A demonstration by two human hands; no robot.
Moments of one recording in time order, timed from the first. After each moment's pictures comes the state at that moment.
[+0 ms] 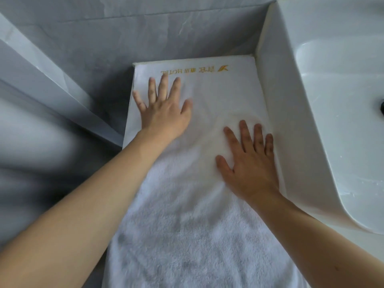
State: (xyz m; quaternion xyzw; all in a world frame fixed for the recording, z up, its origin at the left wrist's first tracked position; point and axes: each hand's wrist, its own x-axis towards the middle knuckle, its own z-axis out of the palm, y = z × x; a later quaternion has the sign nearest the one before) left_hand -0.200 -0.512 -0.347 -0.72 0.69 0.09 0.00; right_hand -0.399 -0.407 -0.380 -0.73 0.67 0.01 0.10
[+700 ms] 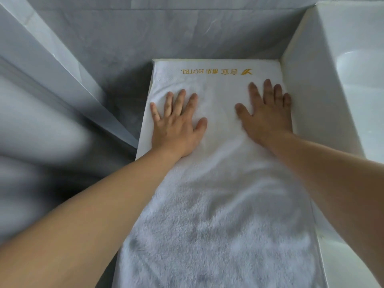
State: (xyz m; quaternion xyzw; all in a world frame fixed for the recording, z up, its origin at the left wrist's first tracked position) left_hand -0.174 -0.498 -0.384 -0.71 0.70 0.10 0.01; right_hand -0.395 -0.546 -0.389 -0.71 0.70 0.02 0.08
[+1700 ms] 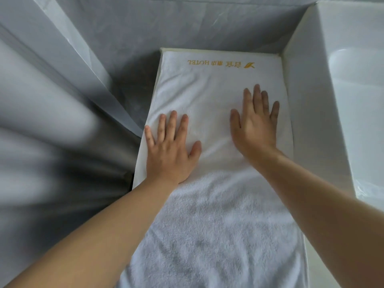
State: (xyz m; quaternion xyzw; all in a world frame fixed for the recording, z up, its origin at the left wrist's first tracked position) left_hand -0.171 -0.395 -0.383 -0.73 0.67 0.08 -0.02; right_hand -0.363 -0.470 -0.361 -0.73 0.67 -0.09 0.09
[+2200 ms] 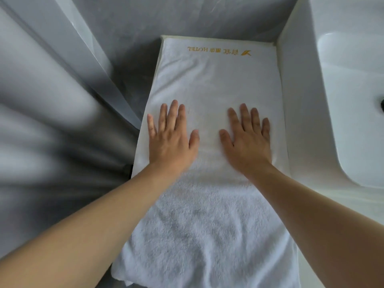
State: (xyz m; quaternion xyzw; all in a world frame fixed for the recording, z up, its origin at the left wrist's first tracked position) left_hand -0.181 -0.362 -0.363 -0.73 0.67 0.09 -0.05; right_hand -0.373 -0.394 -0.381 -0.75 0.65 0.02 0.09
